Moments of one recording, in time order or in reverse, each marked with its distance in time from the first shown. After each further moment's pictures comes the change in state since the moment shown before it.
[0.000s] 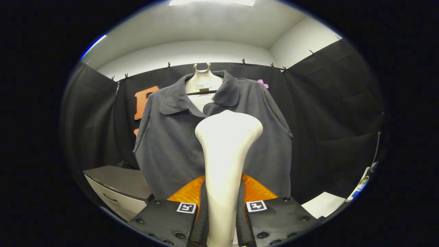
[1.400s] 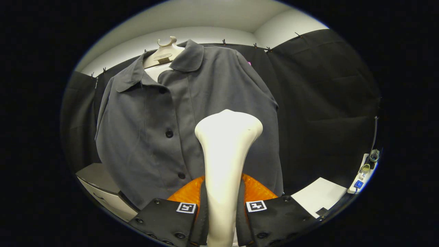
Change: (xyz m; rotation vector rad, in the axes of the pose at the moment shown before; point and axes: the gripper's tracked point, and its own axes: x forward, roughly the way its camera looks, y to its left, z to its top) arm 0.040 -0.058 -0.095 0.086 0.176 -0.121
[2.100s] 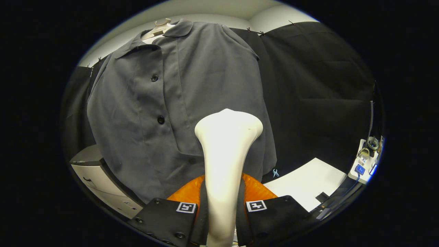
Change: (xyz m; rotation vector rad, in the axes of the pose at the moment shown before) arm -0.019 -0.035 -0.108 0.012 0.161 -0.055
